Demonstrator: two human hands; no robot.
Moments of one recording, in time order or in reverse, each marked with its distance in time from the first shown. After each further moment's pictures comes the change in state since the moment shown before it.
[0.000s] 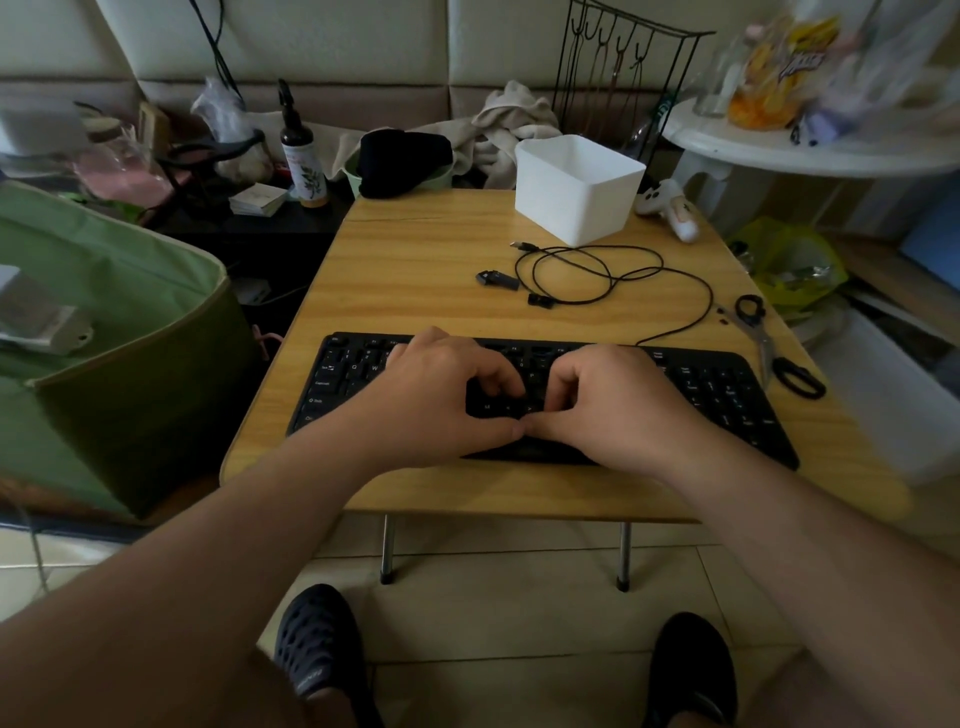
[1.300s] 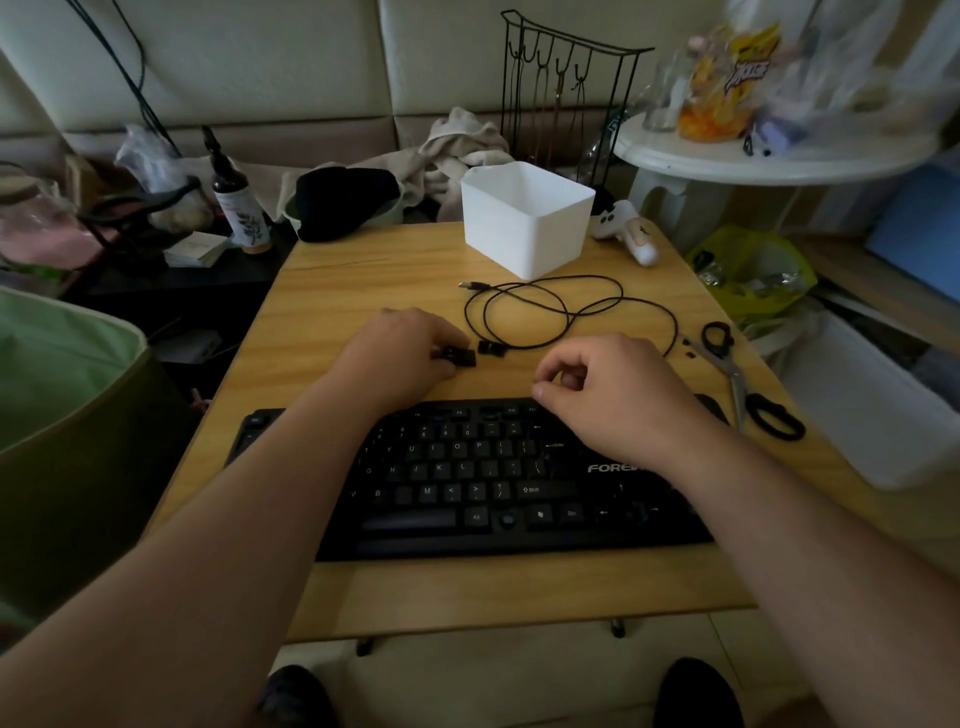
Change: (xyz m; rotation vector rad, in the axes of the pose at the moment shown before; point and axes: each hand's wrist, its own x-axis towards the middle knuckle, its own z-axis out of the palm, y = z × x) left_hand 0.139 -0.035 0.000 0.198 0.014 -0.183; right_hand 0.054 0.051 -0.032 0.096 0.145 0.027
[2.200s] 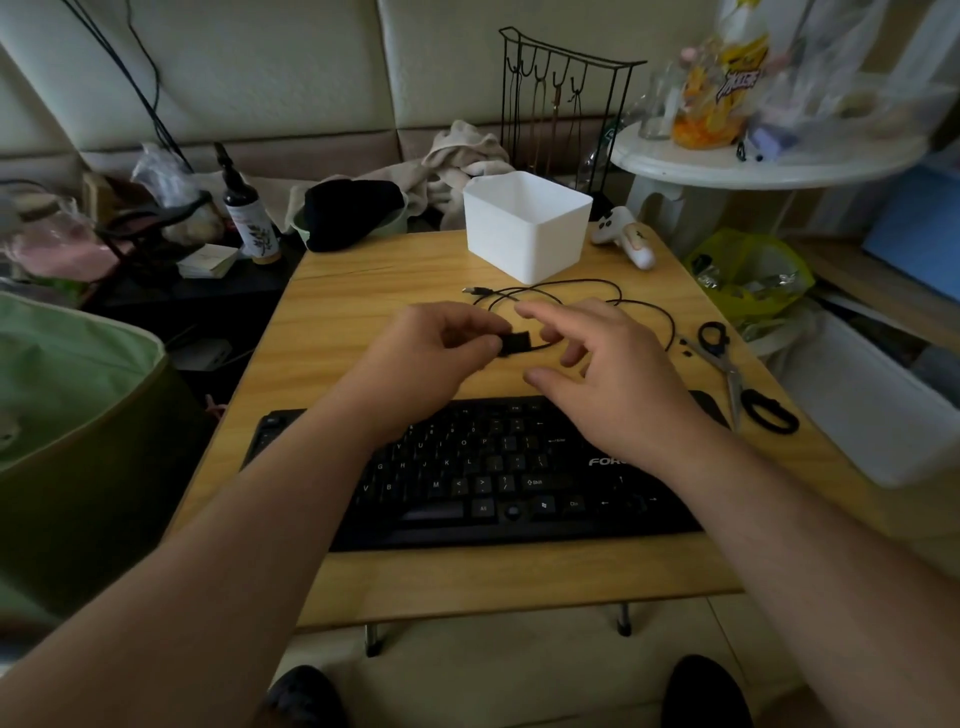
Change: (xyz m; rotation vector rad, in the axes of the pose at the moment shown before) left_hand -0.047 0.038 -0.016 -0.807 0.078 0.005; right_hand -0.006 -0.003 0.001 0.139 0.172 -0.248
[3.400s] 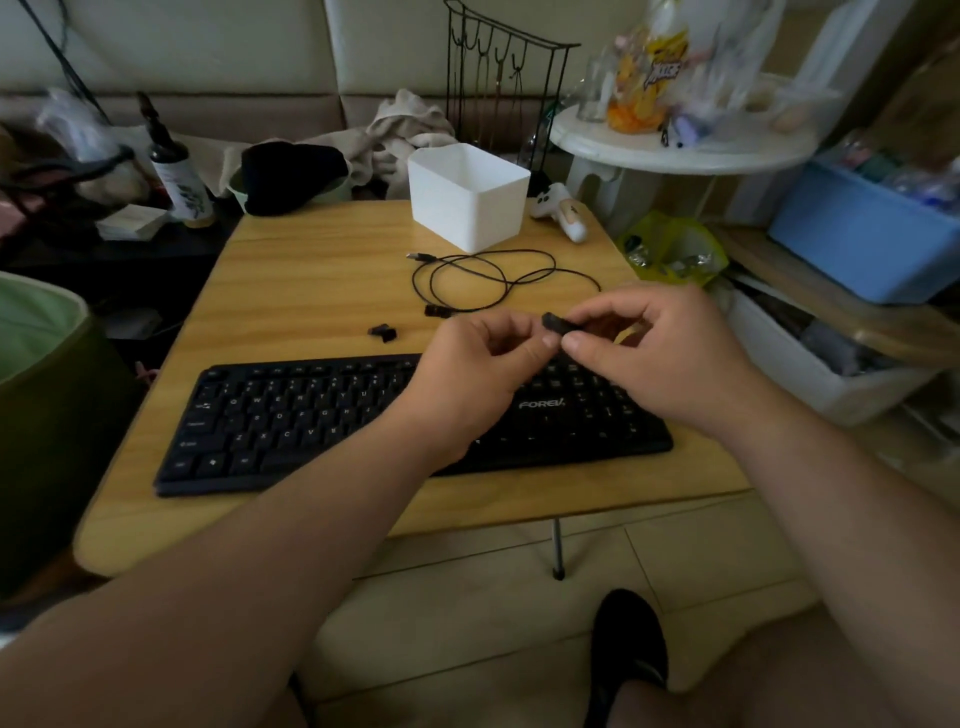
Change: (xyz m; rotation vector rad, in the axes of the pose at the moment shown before) left_hand -0.051 0.030 0.088 -0.429 -0.103 0.082; right_hand -0.056 0.013 -0.077 0.072 0.049 0.050
